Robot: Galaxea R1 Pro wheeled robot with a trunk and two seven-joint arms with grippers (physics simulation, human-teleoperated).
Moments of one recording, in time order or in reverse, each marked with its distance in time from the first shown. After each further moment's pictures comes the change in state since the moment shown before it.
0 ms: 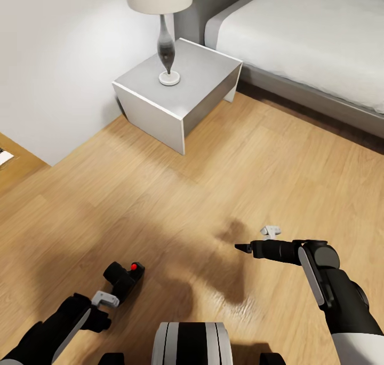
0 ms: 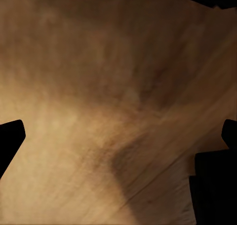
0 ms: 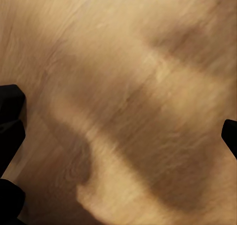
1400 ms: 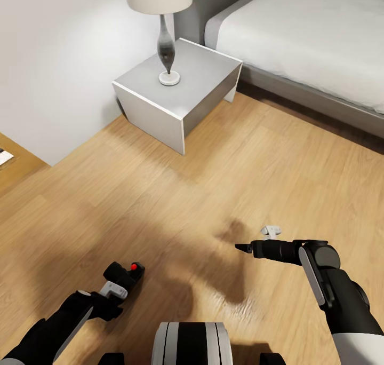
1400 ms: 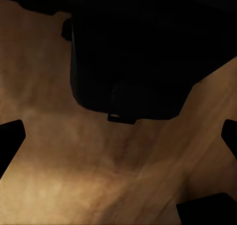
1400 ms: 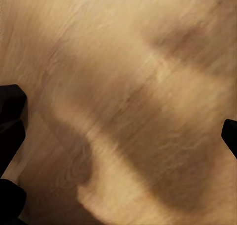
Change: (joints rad) left arm 0.000 -0.005 -0.001 -0.039 -0.077 -0.174 -0.120; right arm 0.000 -0.003 0.000 0.000 -0.004 0.000 0.003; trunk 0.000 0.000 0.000
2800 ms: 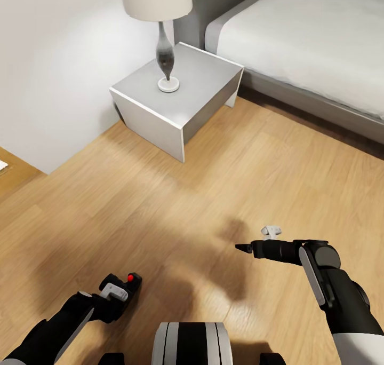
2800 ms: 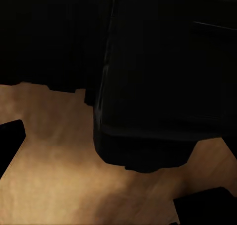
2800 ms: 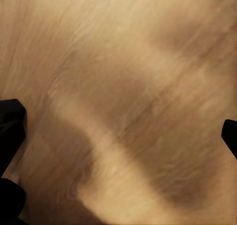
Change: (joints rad) left arm 0.000 -0.006 -0.008 0.011 -0.001 0.010 0.003; right arm 0.000 -0.001 0.000 0.000 0.001 0.001 0.003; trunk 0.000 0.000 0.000
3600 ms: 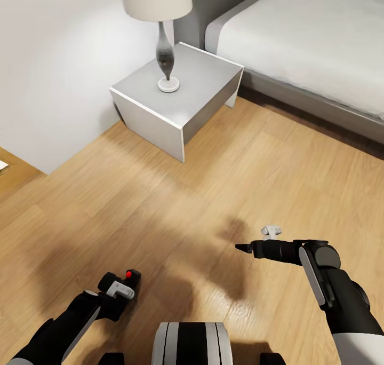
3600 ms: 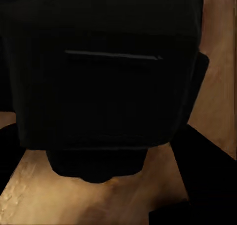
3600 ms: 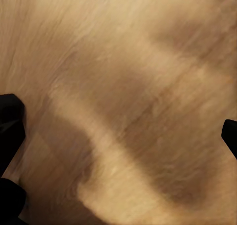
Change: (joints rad) left arm 0.000 -0.035 0.001 -0.017 0.004 0.000 0.003; right arm 0.000 0.000 0.000 0.000 0.000 0.000 0.000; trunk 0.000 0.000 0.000
